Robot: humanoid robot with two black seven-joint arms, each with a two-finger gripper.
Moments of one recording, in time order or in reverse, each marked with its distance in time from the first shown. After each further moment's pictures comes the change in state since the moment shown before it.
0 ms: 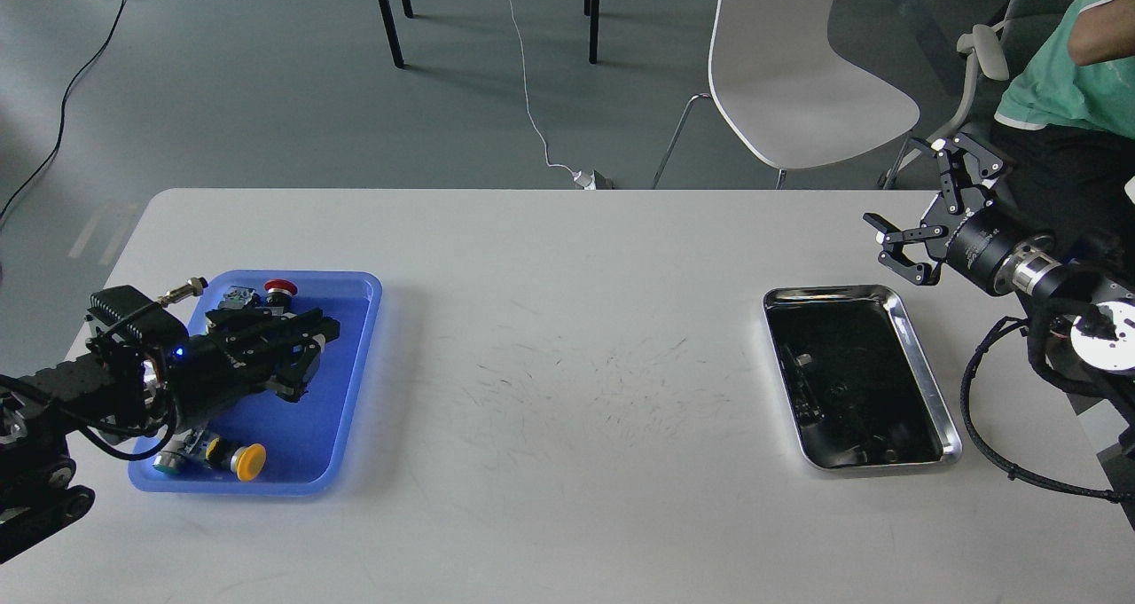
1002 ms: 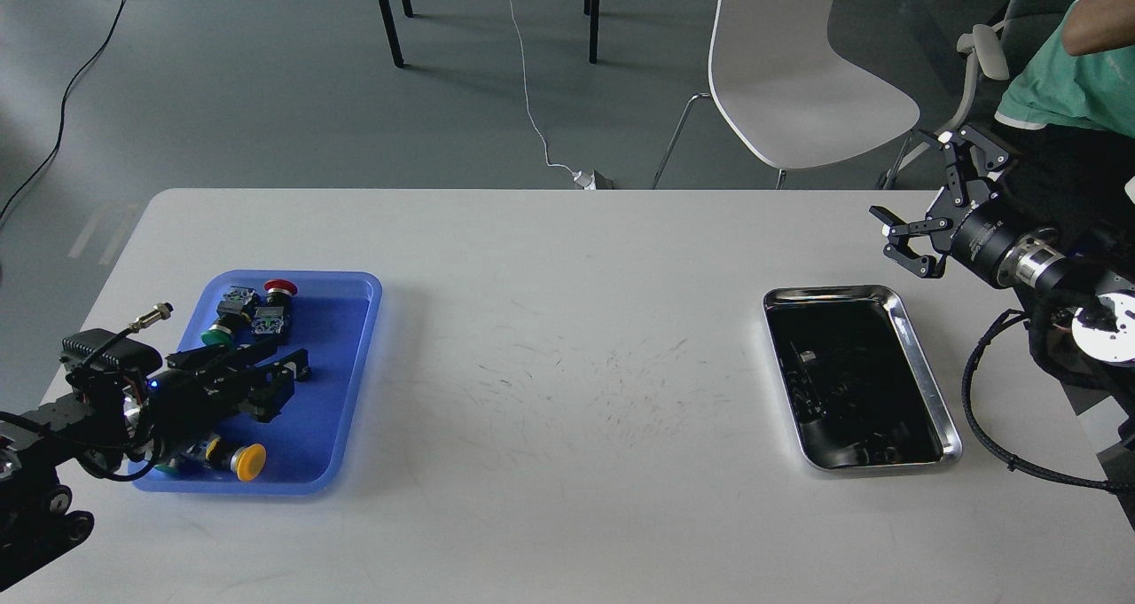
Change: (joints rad) left arm 0.041 -0.073 0.012 0.179 -0.140 0.033 -0.035; right arm 0.024 0.014 -0.003 -0.030 0.000 -0.009 -0.001
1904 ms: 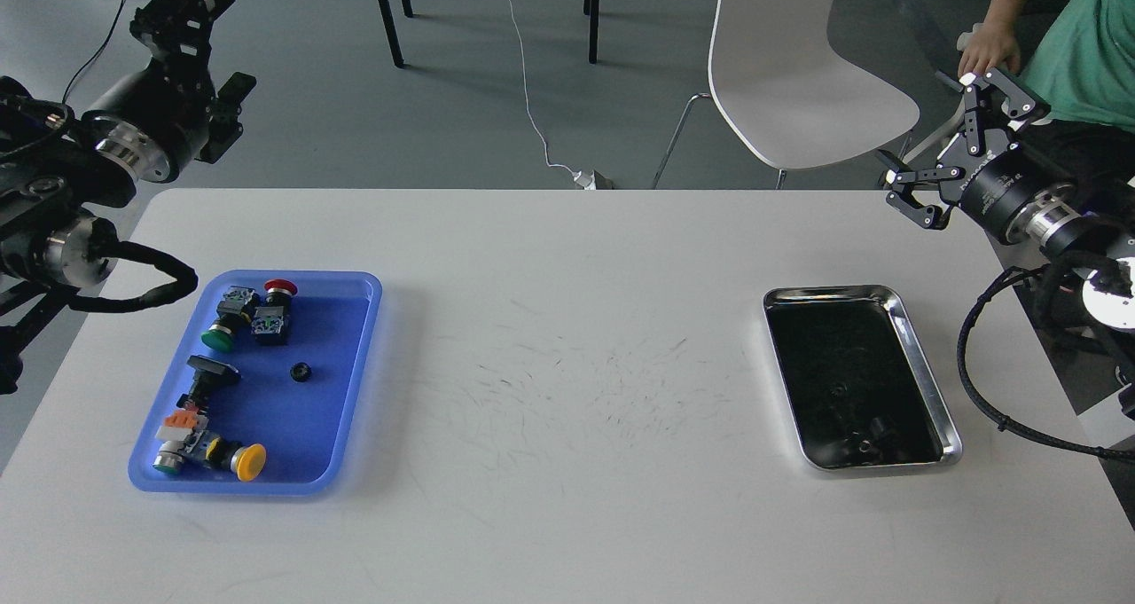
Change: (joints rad) left arm -0.457 -0.144 -0.147 0.141 -1.476 -0.259 0.059; right arm 0.024 -0.002 0.108 0.054 0.010 0.006 0.001
